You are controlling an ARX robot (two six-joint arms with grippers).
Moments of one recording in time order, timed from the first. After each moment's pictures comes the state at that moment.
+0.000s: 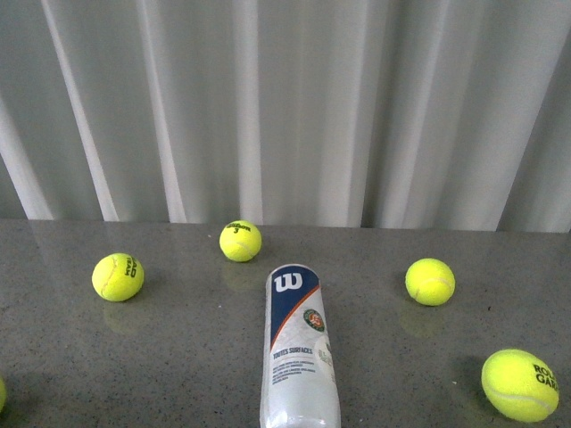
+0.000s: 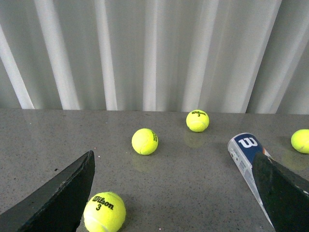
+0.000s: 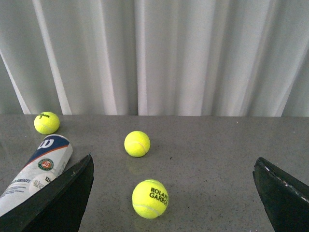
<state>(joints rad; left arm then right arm) 0.00 0.00 0.02 0.00 0.00 0.00 0.00 0.00 0.00 0.00 0.00 0.00</state>
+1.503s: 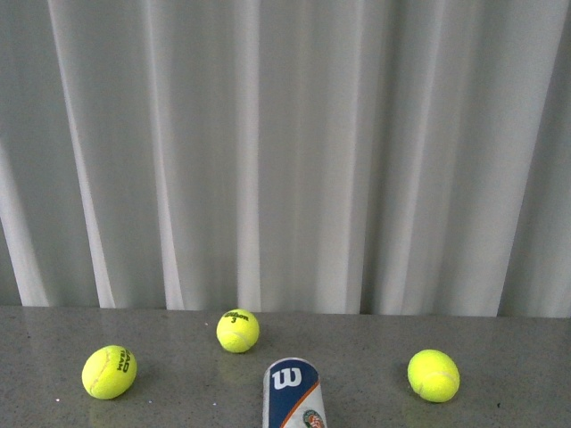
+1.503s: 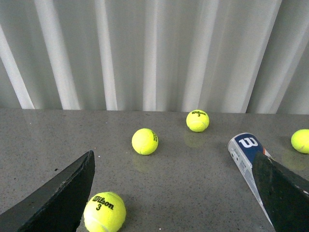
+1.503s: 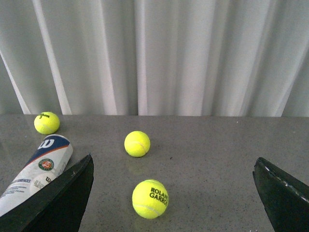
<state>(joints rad) 0.00 0.00 0.02 0.00 0.00 0.00 0.00 0.00 0.00 0.00 0.00 0.00</state>
